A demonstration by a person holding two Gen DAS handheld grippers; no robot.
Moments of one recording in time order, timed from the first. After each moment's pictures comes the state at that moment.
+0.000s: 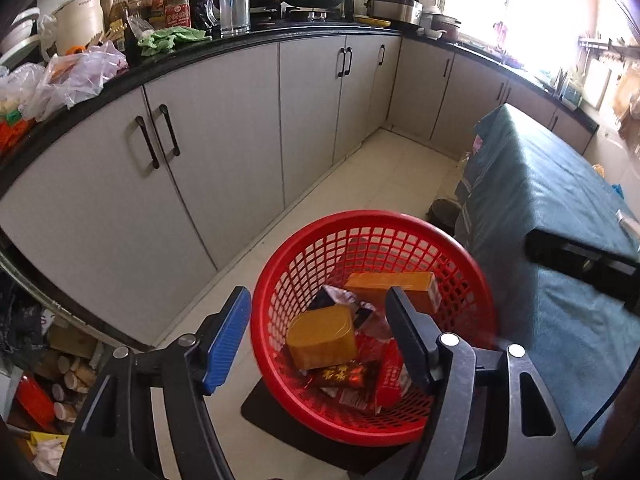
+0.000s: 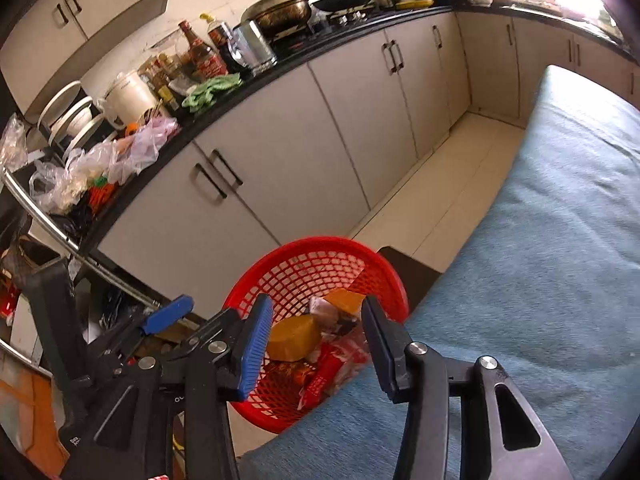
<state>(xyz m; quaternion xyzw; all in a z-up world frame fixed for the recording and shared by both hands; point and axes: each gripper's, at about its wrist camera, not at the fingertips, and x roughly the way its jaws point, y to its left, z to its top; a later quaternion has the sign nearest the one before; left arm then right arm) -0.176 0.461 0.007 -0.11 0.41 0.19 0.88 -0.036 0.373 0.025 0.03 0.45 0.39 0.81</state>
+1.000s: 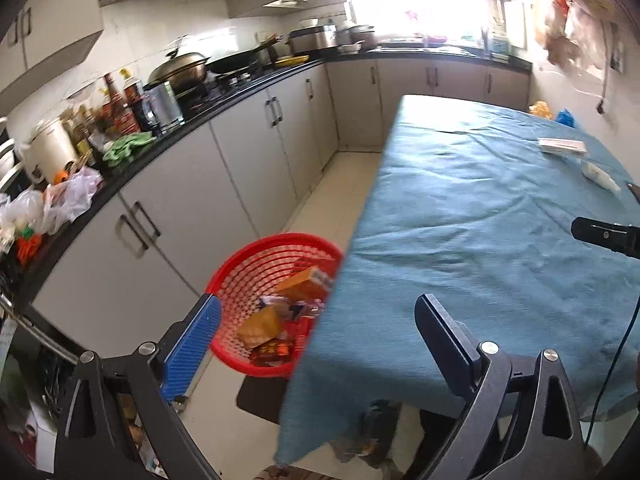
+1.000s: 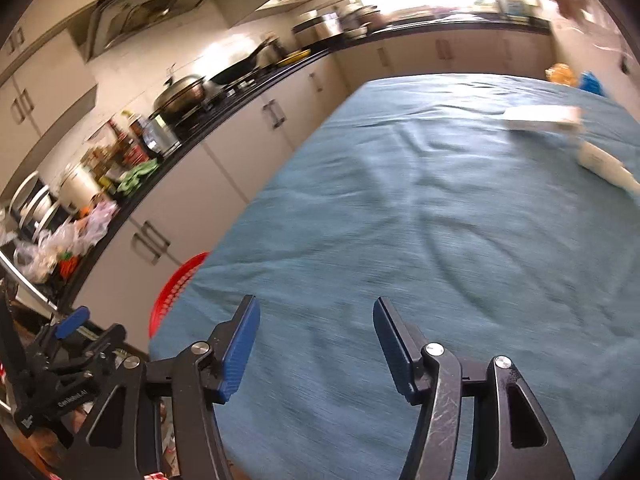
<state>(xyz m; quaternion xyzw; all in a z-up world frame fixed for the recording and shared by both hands) -0.215 0.291 0.080 0.04 0.38 0.13 0.92 -0.090 0.118 0.038 0.13 0.41 0.24 0.87</state>
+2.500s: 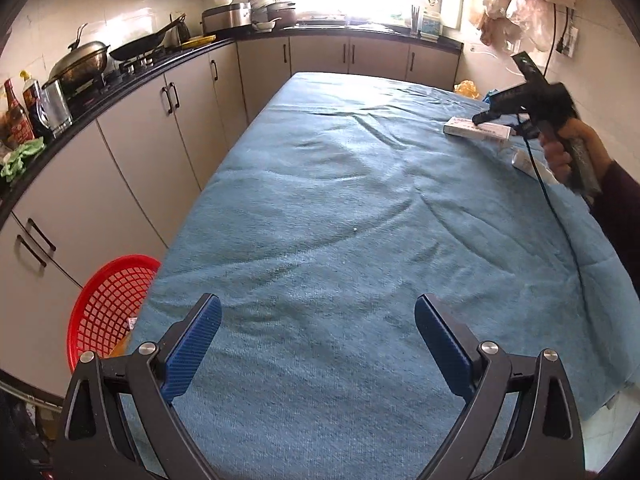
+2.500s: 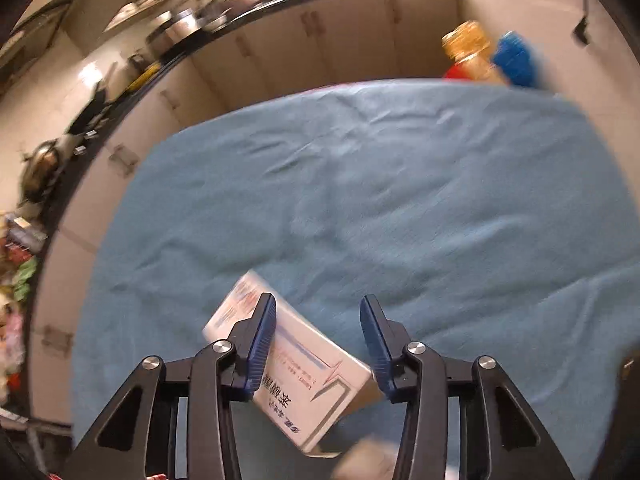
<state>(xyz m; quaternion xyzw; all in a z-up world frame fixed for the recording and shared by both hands) -0.126 0.203 0.051 0.00 0.42 -0.01 0.91 0.203 -0.056 0.024 0.15 0.51 0.11 0.84</state>
